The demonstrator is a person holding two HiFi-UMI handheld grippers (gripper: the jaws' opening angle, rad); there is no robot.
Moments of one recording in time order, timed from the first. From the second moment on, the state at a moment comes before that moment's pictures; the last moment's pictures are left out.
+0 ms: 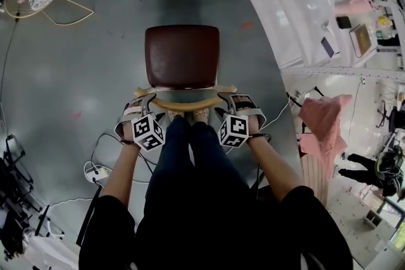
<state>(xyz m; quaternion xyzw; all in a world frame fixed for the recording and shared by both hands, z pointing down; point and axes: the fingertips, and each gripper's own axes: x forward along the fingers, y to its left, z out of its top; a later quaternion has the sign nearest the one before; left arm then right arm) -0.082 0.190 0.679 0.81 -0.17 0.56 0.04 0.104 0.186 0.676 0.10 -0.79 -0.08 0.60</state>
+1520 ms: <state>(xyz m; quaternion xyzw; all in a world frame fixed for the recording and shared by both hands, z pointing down) -0.107 0.100 0.708 0.79 -0.23 0.57 0.03 0.103 0.077 0.711 0.12 -0.73 -0.10 0.66</state>
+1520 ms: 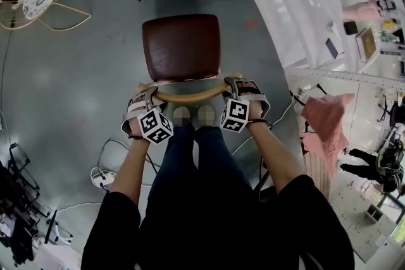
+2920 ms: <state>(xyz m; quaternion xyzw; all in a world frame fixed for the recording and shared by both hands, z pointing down) -0.133 -0.065 0.714 0.76 -0.26 0.59 0.07 0.075 -0.098 0.709 0.13 -0.75 -0.13 0.63</state>
